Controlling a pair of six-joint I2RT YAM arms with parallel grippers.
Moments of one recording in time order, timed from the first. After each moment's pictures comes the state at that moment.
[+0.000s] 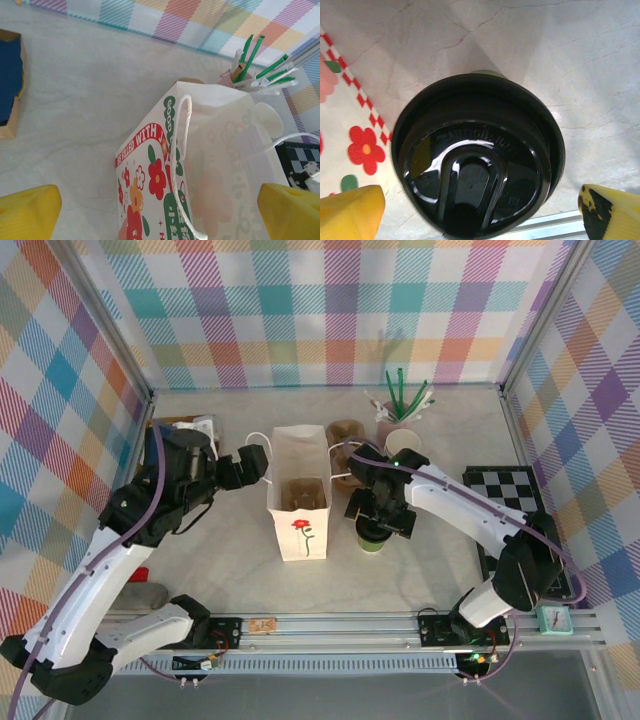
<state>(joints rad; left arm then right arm) -0.56 0.97 1.32 -0.91 -0.18 -0.58 0.77 1.54 1.30 -1.22 0.02 1.10</state>
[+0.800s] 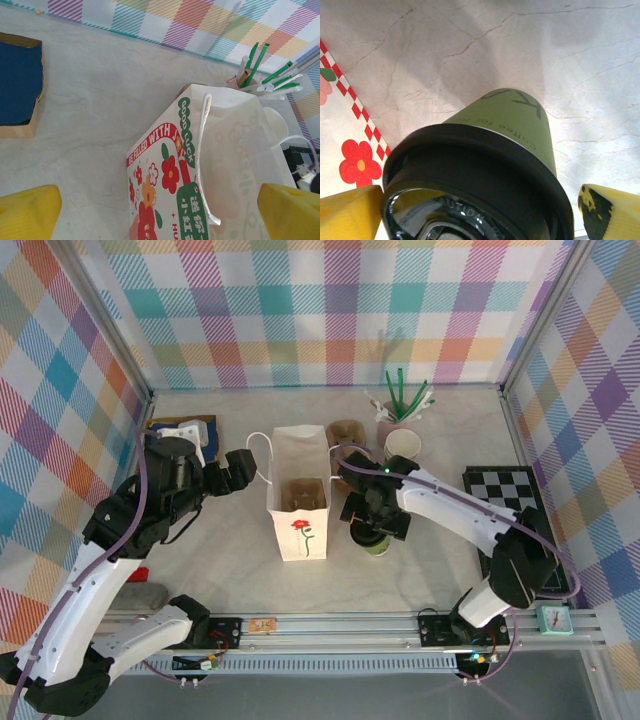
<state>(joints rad) -0.53 0.91 1.31 -0.95 -0.20 -0.58 0.81 1.54 1.26 -1.16 0.08 1.13</state>
